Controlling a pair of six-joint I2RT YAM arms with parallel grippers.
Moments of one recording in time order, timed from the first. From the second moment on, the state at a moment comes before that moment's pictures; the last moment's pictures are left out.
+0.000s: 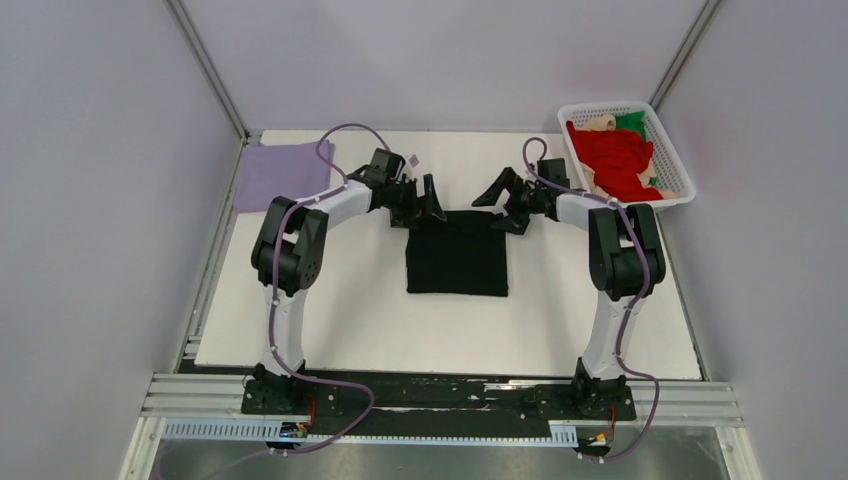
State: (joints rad) left arm -0.42 2.12 1.51 -0.29 0.49 -0.54; right arm 0.13 2.01 1.25 -0.08 -0.63 0.77
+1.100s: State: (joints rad) left arm -0.46 1.80 1.19 -0.40 0.19 -0.50; right arm 0.06 0.86 0.65 -0.19 -0.02 0.83
